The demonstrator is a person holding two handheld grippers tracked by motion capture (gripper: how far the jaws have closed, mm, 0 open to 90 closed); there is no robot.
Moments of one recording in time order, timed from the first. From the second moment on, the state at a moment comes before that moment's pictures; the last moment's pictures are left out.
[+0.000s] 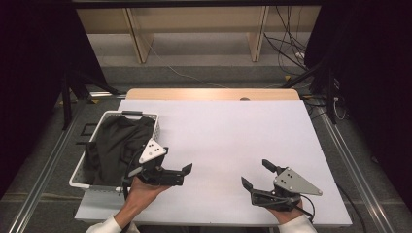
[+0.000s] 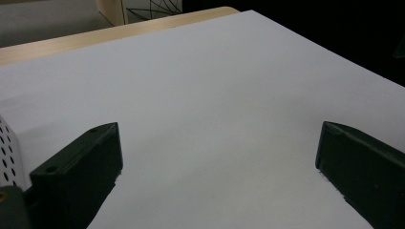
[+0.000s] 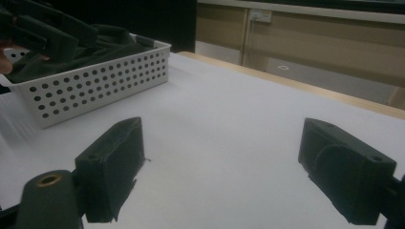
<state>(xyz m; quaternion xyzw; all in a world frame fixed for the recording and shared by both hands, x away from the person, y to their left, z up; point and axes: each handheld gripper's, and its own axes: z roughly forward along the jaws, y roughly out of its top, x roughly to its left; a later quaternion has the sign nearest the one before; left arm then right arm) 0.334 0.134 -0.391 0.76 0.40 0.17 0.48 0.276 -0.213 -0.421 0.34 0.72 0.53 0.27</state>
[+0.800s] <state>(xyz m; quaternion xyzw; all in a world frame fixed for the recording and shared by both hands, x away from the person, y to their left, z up) 0.410 0.192 -0.352 0.79 0.47 0.17 0.35 0.275 -0.212 -0.421 0.34 0.73 0.54 0.27</state>
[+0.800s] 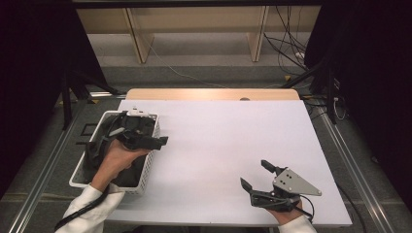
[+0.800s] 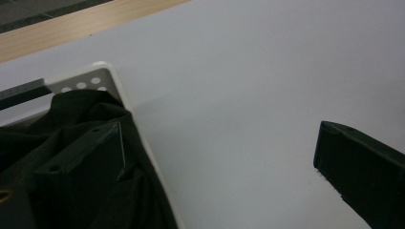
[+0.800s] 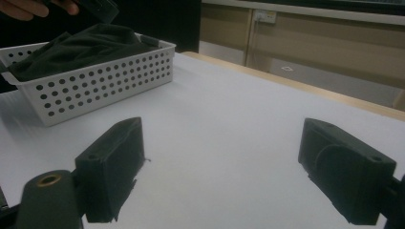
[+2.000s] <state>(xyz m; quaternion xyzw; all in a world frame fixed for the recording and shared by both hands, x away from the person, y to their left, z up) 0.434 0.280 -0.387 0.78 0.58 0.15 0.20 0.276 -0.212 -0.422 0.34 0.73 0.53 0.27</state>
